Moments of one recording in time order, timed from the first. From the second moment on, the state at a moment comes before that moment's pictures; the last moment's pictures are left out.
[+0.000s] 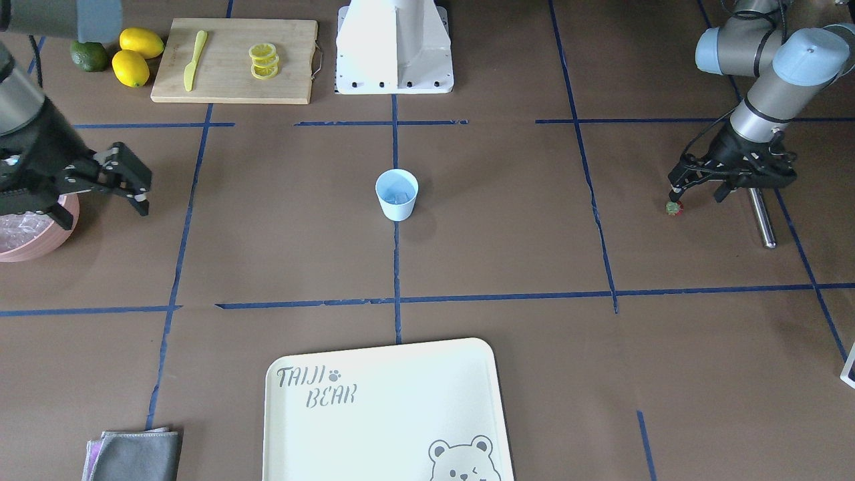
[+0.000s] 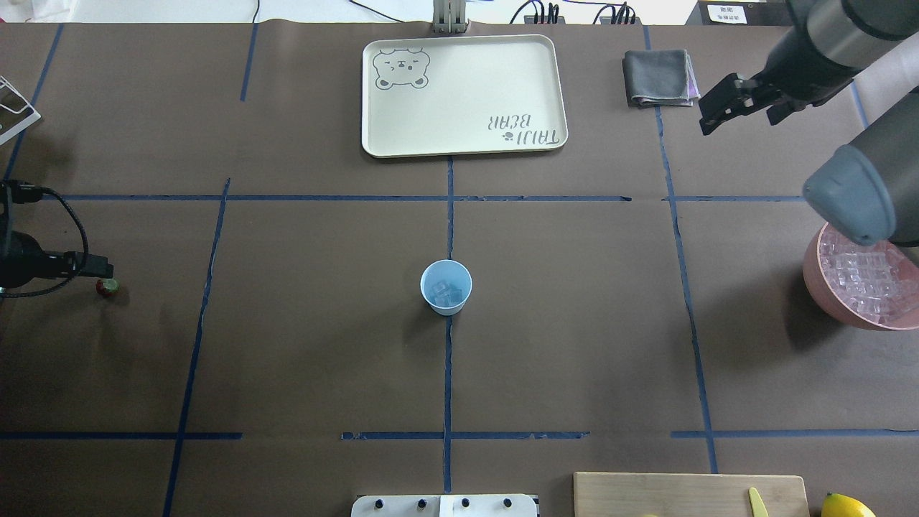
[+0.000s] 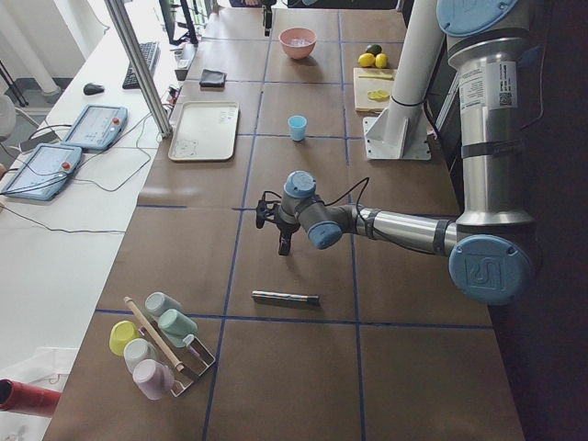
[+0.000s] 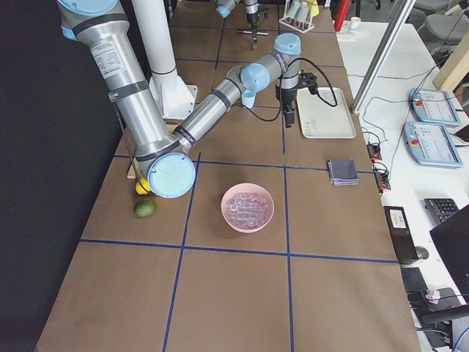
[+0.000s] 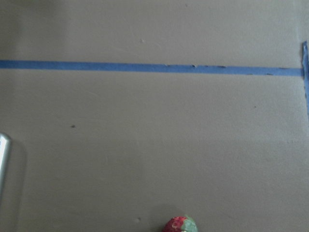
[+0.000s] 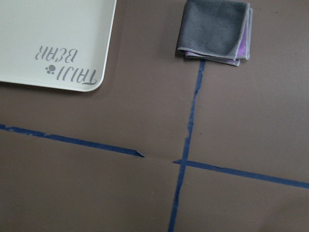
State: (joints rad) left arm -0.86 -1.45 -1.73 -2.31 -2.00 -0.99; right arm 1.11 -1.19 1.95 -1.76 2.18 0.52
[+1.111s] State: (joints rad) left arm -0.79 -1.48 -1.68 -2.31 -1.98 -1.02; right arm 1.19 -1.26 1.95 -1.76 2.22 0.40
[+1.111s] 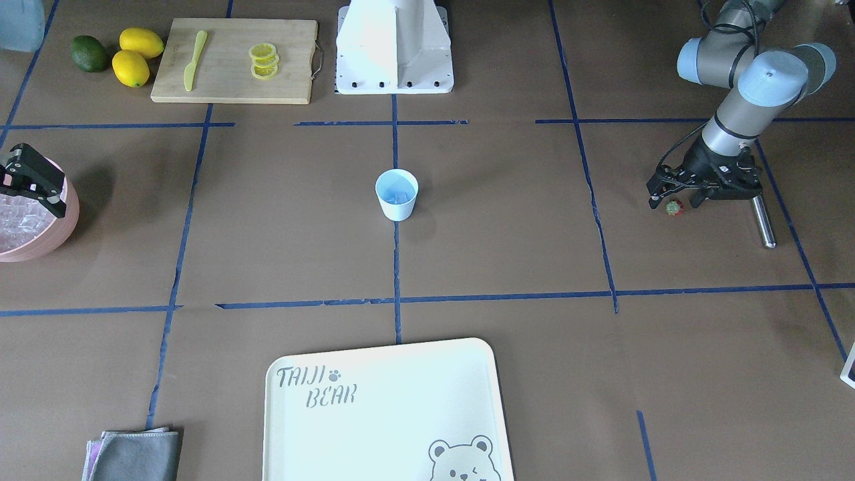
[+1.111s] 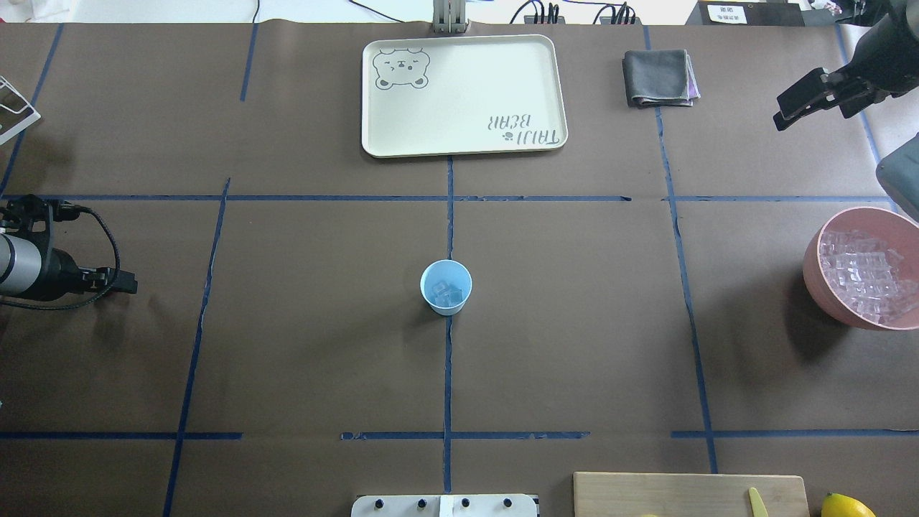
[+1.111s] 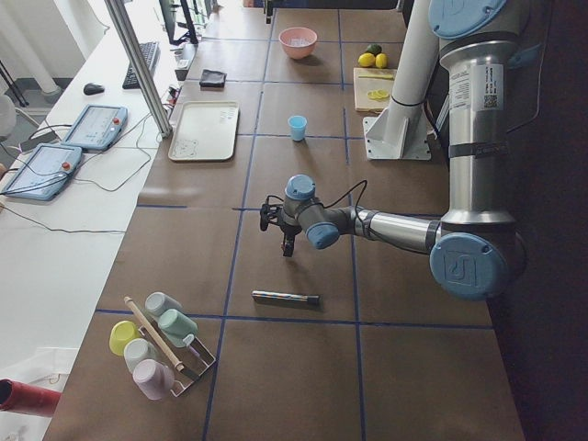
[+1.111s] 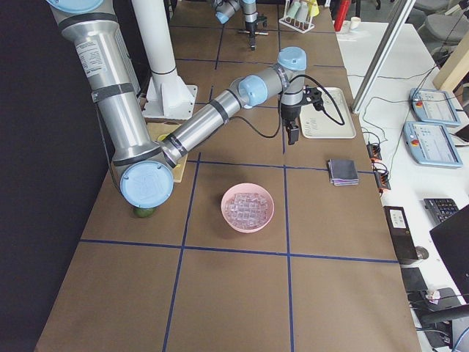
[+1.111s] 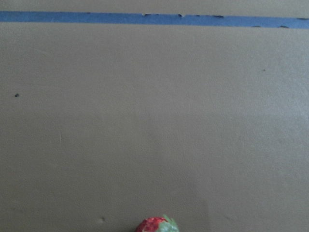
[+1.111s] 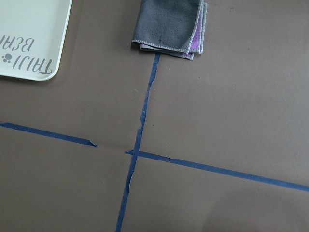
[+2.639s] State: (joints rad) left arm -0.80 -1.64 -1.99 -1.83 -1.99 -1.05; right arm 1.30 -1.37 1.93 -1.76 2.27 0.25
